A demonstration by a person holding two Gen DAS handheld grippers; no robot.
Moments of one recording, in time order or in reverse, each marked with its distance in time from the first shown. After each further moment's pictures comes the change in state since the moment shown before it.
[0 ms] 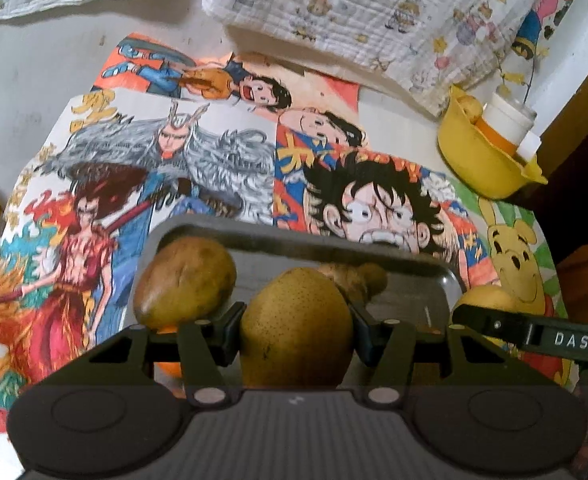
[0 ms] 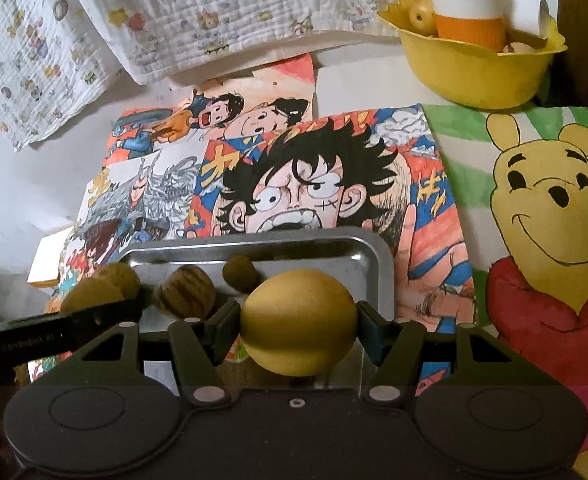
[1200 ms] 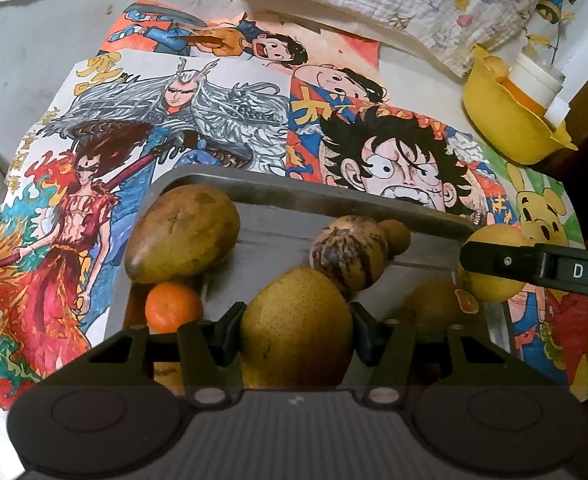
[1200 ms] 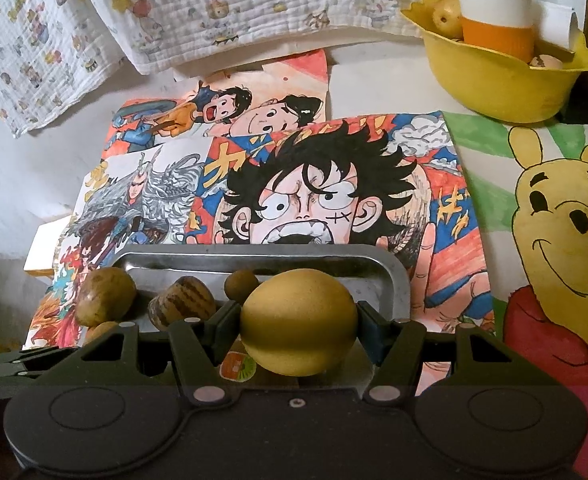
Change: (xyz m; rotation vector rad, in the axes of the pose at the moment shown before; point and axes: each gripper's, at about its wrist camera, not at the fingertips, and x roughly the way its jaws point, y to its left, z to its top) left arm 0.022 -0.006 -0.011 -0.003 0.092 0.083; right arm 0.021 0.009 0.018 -0.038 0.025 -0.004
